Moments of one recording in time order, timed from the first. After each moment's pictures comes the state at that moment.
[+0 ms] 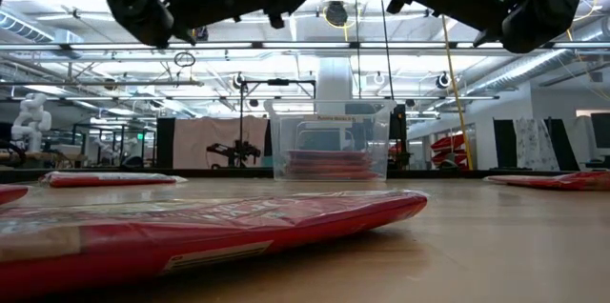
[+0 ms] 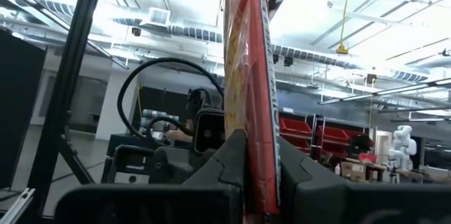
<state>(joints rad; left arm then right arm) 0.07 1.70 0.76 1.29 0.10 0.04 -0.10 1.46 0.45 1.52 -0.08 -0.13</state>
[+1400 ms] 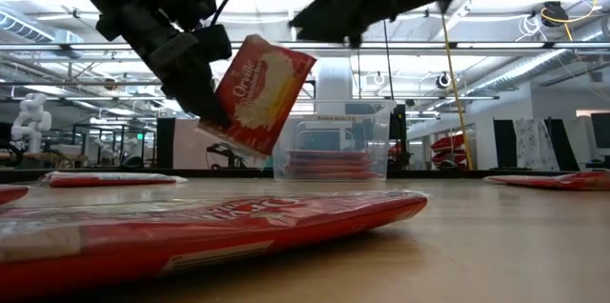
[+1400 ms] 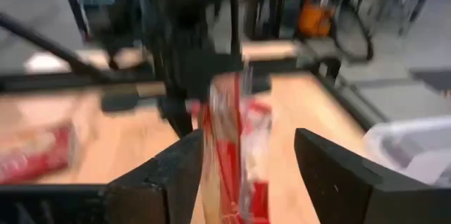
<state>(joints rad) 0.20 1.33 0.65 -0.12 0.12 -0.04 -0.12 1.53 0.92 0.35 0.07 0.00</state>
